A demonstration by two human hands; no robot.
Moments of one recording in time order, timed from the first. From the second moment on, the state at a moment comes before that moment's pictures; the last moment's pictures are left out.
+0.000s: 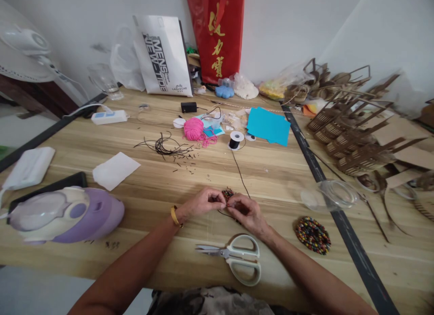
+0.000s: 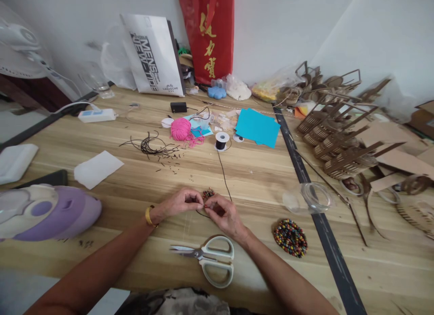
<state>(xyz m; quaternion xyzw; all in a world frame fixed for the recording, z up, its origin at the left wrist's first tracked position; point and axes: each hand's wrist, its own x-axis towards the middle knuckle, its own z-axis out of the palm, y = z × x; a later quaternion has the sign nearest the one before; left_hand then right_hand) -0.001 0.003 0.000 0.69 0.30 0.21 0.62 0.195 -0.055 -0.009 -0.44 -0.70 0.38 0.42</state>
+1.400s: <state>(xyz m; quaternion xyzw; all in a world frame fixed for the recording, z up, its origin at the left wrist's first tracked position) -0.001 0.004 0.002 0.68 0.31 0.20 0.63 0.196 -0.056 -0.010 -0.43 -0.69 0.40 0.42</state>
